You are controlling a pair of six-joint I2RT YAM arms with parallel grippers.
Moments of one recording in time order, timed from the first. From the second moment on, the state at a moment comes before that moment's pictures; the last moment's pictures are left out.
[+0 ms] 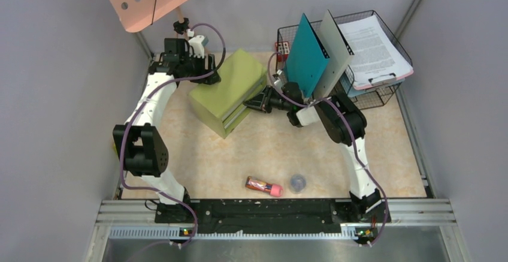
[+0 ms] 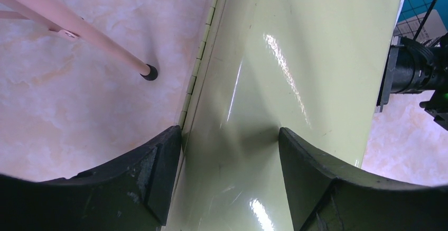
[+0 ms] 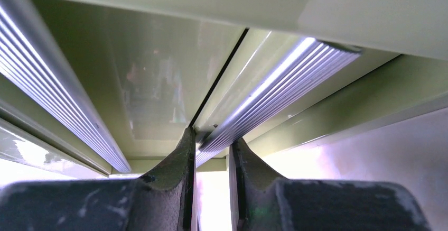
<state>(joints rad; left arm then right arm) -0.06 1.70 1.56 -0.61 0.43 0.05 0.54 2.30 1.25 0.89 -0.68 1.17</state>
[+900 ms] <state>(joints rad) -0.08 1.55 1.48 -0.72 0.35 0.17 0.56 2.19 1.28 0.56 -0.61 0.99</state>
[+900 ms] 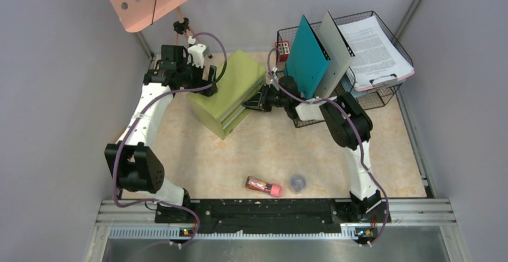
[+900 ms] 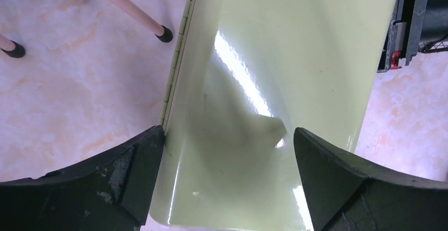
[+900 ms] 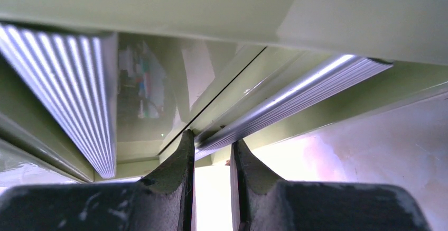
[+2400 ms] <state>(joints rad) -0.46 1.28 1.12 -0.53 -0.17 0.34 0.67 2.13 1.13 0.67 -0.62 0.95</state>
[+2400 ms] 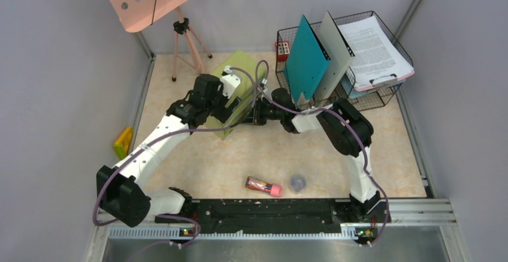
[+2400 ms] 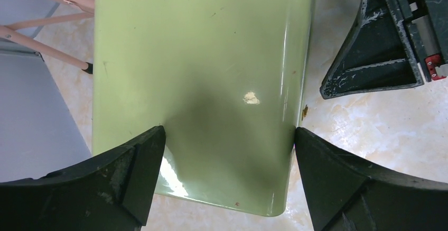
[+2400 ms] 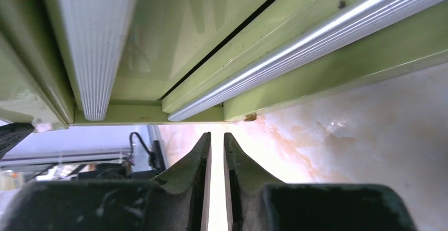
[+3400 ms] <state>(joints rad) -0.26 1.07 0.89 -0.69 -0.30 0.53 0.59 1.88 1.28 0.05 -0.37 0.26</state>
